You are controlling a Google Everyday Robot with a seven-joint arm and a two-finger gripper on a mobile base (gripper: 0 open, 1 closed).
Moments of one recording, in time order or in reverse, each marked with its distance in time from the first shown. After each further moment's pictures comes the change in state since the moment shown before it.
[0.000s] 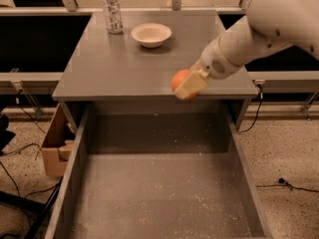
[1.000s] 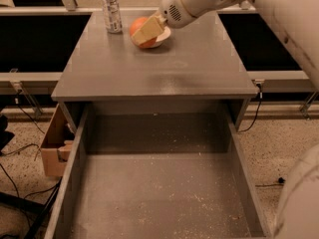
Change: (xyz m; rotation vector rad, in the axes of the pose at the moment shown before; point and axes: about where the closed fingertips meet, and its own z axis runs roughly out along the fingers) arm -0.171 -0.055 0.017 -0.005 -0.266 0.002
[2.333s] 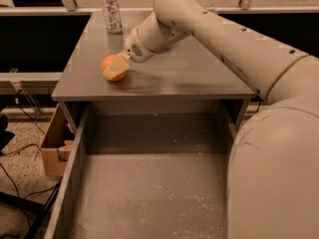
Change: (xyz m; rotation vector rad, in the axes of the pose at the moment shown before) arm 0.034 0.061 0.137 -0.186 0.111 0.003
